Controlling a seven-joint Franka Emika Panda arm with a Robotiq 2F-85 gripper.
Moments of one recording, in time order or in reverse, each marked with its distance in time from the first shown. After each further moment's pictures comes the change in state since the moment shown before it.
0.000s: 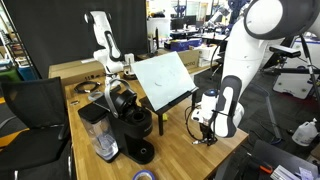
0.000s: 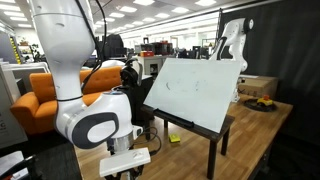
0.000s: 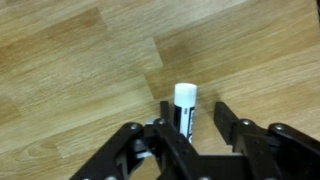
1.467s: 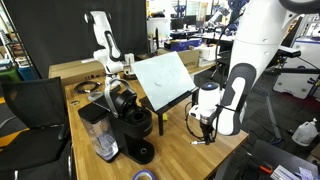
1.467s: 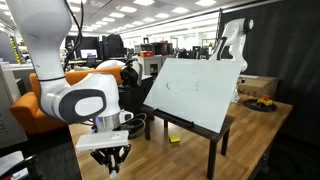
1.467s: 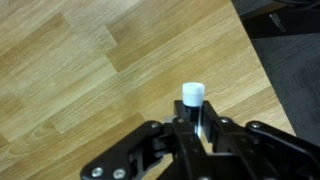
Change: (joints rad) arm 0.112 -0.226 0.000 -0.138 0.000 -0.133 0.302
